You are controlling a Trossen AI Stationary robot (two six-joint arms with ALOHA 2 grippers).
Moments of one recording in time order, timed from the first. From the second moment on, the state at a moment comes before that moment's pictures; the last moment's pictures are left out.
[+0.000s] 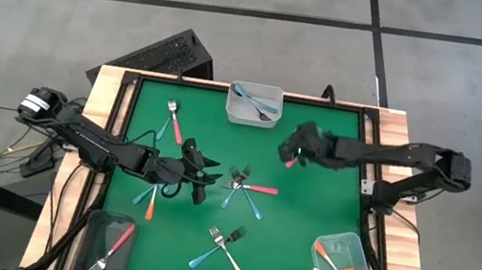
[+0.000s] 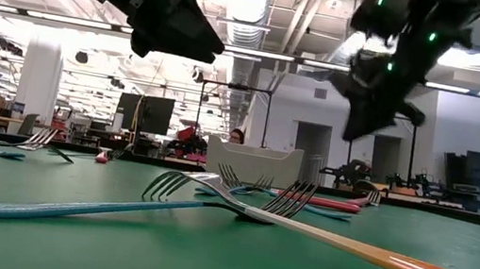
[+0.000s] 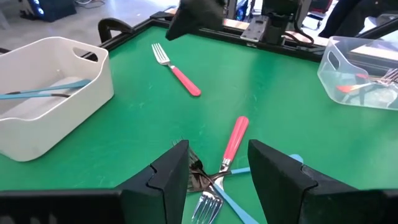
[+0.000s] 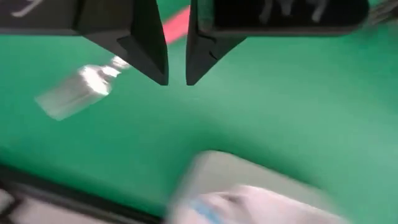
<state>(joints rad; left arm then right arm) -0.23 1.36 0.67 0.24 -0.56 -0.34 -0.21 1.37 0.83 -0.48 0.52 0.79</state>
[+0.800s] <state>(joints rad) -0.23 1.36 0.67 0.12 -0.57 -0.36 -0.35 1.70 0.83 -0.52 0.37 0.85</state>
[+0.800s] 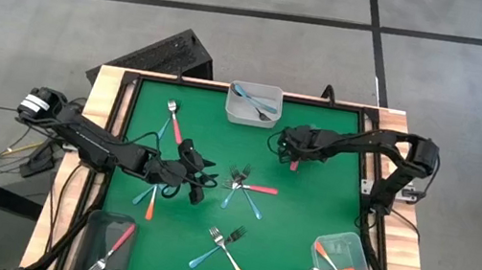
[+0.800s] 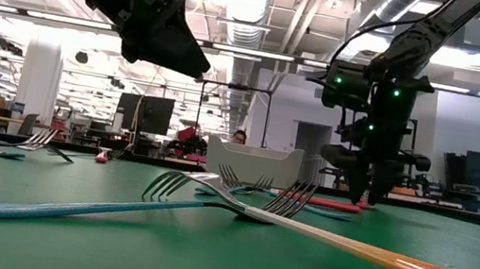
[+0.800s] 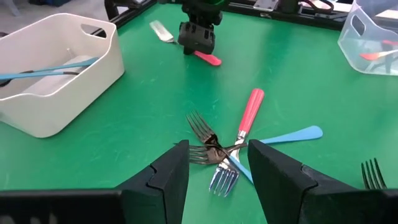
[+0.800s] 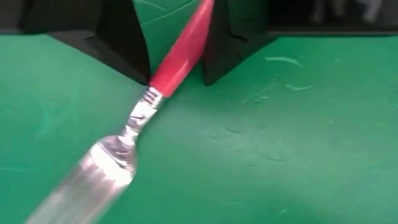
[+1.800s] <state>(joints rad) -0.14 1.36 0.67 0.37 -0.51 -0.31 0.11 1.42 0.83 -0.05 0.53 0.34</state>
